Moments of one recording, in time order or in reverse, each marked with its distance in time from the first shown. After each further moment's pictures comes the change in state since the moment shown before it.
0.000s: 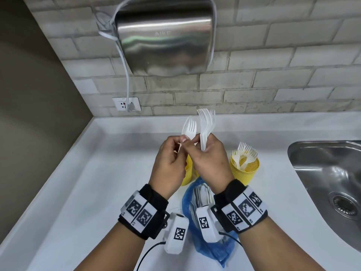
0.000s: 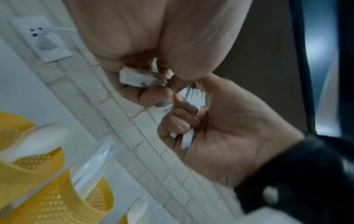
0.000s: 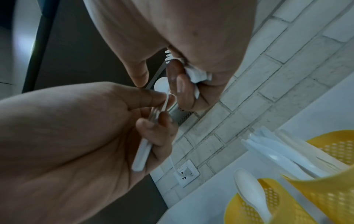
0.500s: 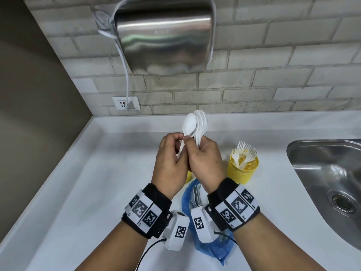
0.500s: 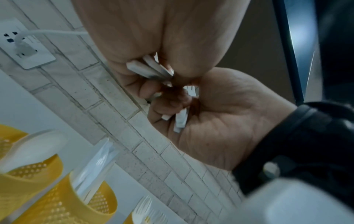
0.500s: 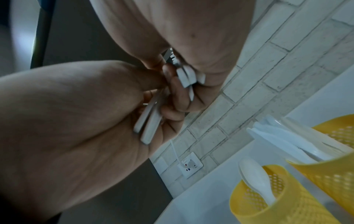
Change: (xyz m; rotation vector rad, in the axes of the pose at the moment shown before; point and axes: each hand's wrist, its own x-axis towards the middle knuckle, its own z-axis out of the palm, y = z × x) left_hand -0.003 -0.003 0.005 0.133 0.090 0.148; right_hand 0.001 0.003 0.012 -0.041 0.047 0.105
